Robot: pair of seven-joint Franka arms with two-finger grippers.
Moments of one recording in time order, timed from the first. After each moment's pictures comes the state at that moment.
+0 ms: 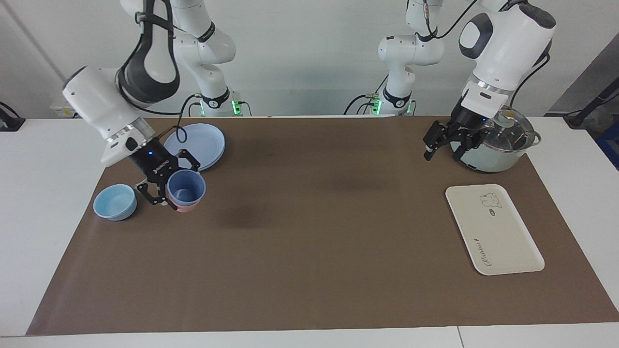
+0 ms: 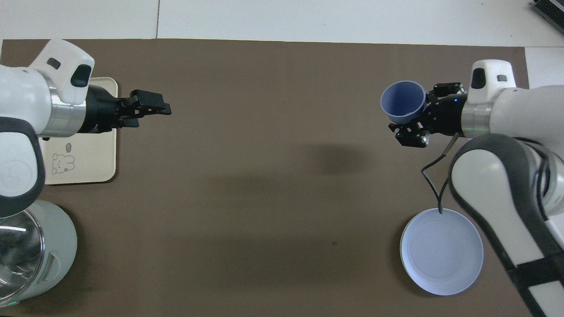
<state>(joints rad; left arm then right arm) -0.25 0.06 -0.02 -1.78 -0.48 2.14 -0.33 0.26 0.04 -0.06 -1.93 0.32 2.29 -0.86</state>
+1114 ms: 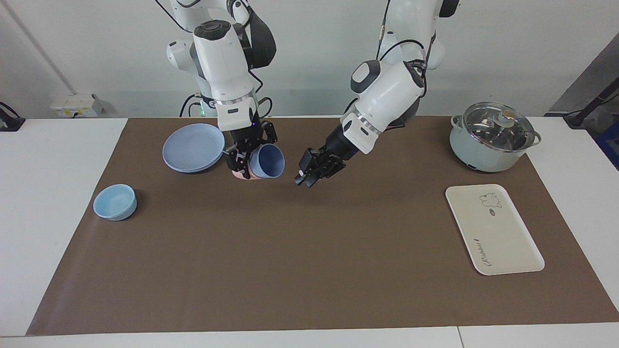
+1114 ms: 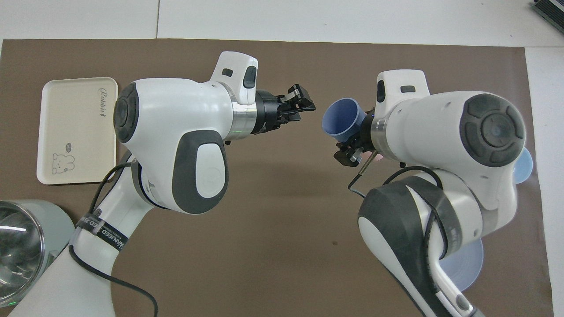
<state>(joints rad) -0.55 0.27 -0.06 -1.63 -0.76 2.41 -0.48 0.44 0.05 -0.06 -1.81 0.06 2.15 -0.50</state>
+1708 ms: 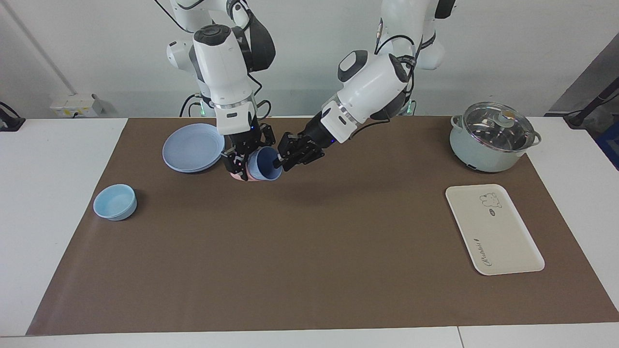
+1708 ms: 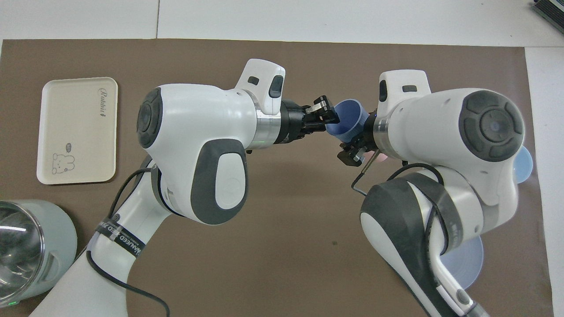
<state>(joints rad) -0.58 0.28 -0.09 -1.60 -0.78 2.39 -0.47 0.44 0.06 -0.07 -1.81 0.05 2.13 -0.50</state>
